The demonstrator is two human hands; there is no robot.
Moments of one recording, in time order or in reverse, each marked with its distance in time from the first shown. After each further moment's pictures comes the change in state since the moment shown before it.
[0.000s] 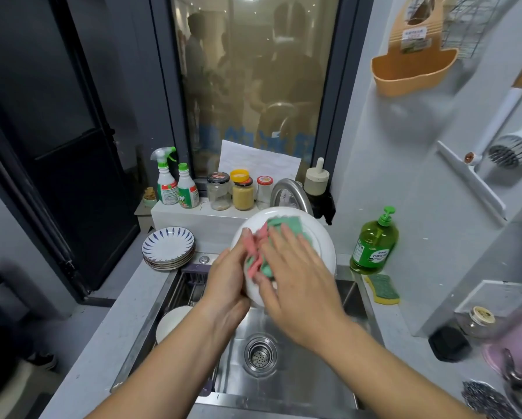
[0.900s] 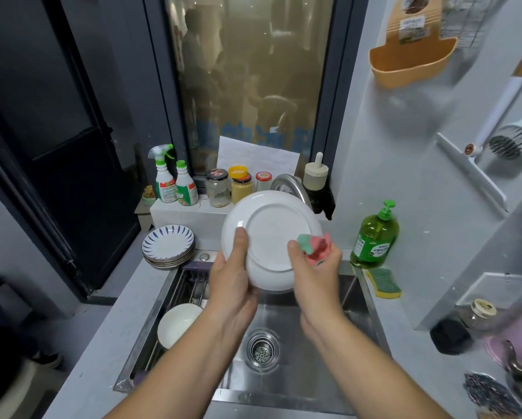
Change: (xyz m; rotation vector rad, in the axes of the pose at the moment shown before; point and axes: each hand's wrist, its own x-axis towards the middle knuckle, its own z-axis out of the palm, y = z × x) left_hand -0.022 -0.007 0.019 0.006 0.162 0.166; right_hand 0.008 0.005 0.024 1.367 0.389 1.031
